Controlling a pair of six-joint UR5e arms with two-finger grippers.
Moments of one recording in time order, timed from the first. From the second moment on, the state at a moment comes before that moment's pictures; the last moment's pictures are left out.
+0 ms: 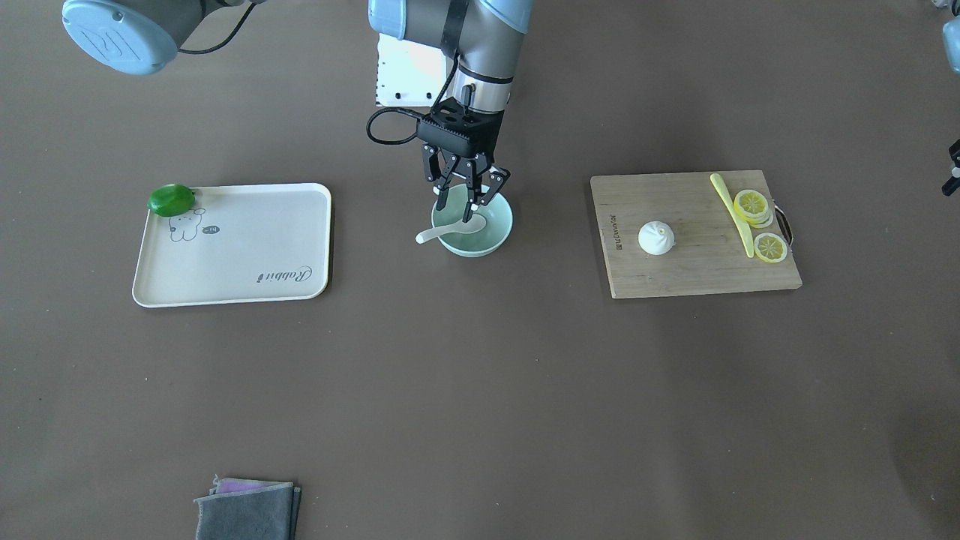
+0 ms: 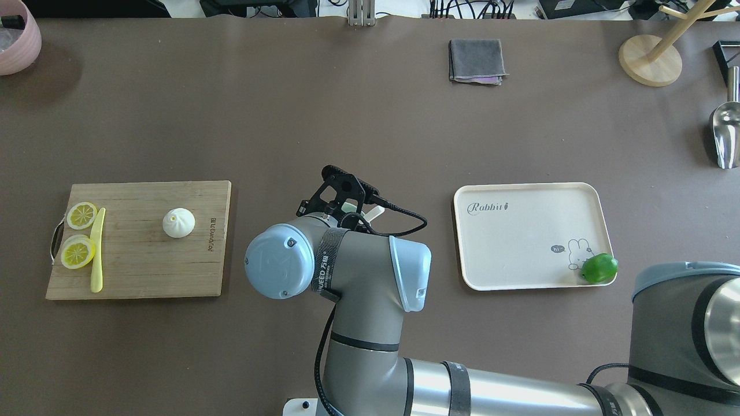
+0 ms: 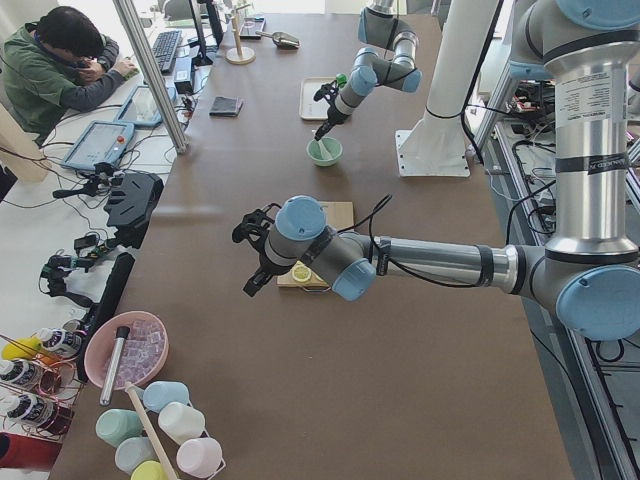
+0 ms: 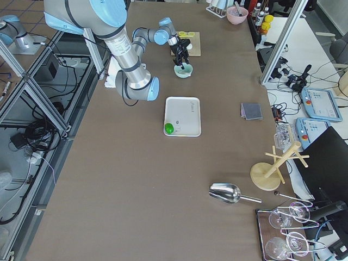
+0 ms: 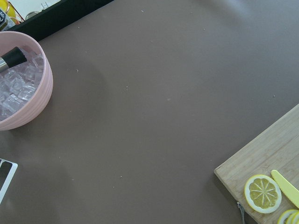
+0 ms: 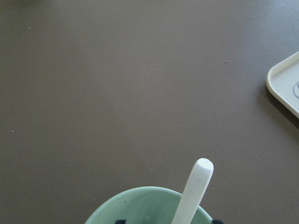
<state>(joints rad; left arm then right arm) -1.45 -1.46 -1.74 -2.20 -2.37 -0.02 0.29 -0.64 1.56 -1.85 1.25 1.89</state>
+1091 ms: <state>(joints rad) -0.80 -1.56 -1.78 -2.44 -1.97 -0.76 0.91 -1.07 1.88 -1.68 2.00 0.81</state>
